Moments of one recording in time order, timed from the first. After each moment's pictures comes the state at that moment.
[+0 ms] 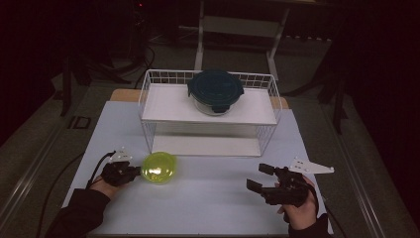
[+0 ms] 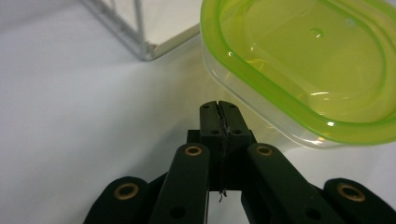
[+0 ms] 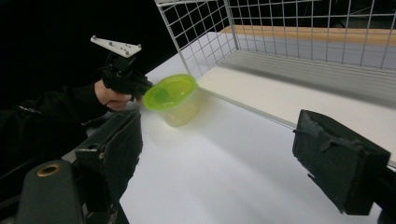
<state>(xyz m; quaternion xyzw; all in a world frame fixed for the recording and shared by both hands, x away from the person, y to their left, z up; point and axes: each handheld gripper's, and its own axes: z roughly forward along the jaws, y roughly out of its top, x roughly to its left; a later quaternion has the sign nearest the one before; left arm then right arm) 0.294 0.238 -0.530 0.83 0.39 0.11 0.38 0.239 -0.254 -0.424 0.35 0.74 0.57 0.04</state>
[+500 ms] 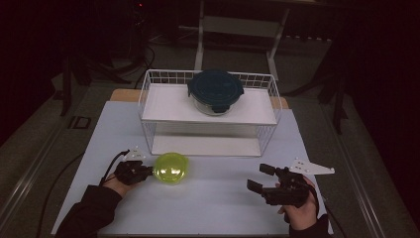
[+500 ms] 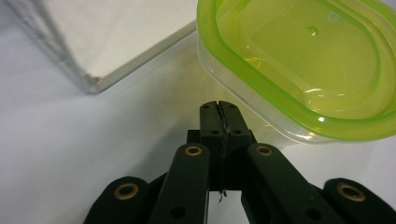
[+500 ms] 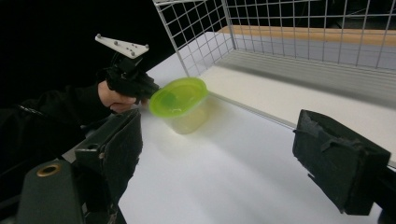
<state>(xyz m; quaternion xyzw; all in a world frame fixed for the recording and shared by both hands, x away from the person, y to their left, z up) 0.302 0.207 -0.531 0.84 0.37 0.09 0.39 0.238 -0.255 -0.425 0.35 0.74 0.57 0.05</state>
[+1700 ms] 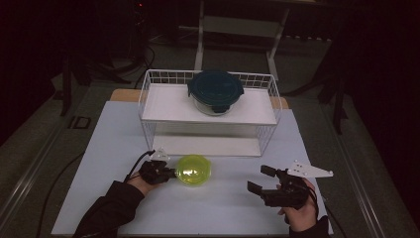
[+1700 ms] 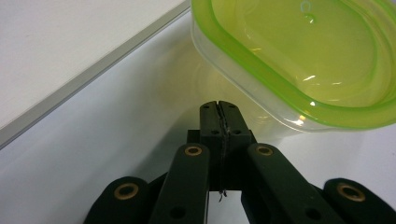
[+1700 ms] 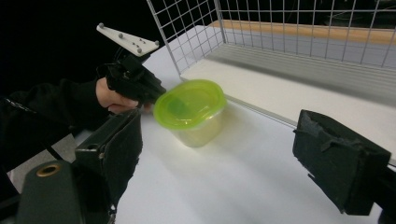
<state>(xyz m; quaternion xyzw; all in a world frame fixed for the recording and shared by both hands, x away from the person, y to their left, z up) 0.314 0.143 -0.534 0.86 0.33 0.04 0.39 0.236 -0.256 -0.432 0.35 0.75 0.55 0.07</state>
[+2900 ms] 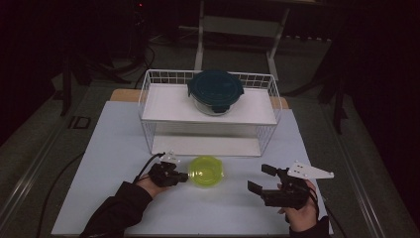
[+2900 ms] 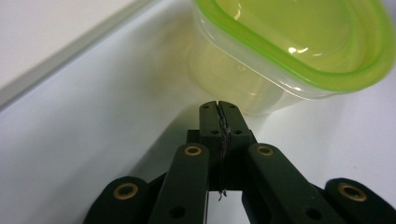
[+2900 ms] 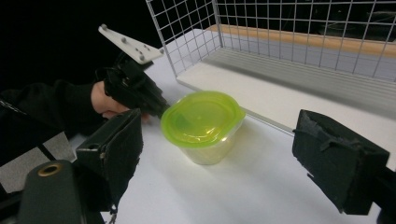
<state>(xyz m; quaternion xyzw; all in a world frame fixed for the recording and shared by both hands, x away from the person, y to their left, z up) 0.310 0.125 -0.529 0.86 0.33 0.00 0.40 0.235 -0.256 -0.431 0.34 0.76 0.55 0.09</state>
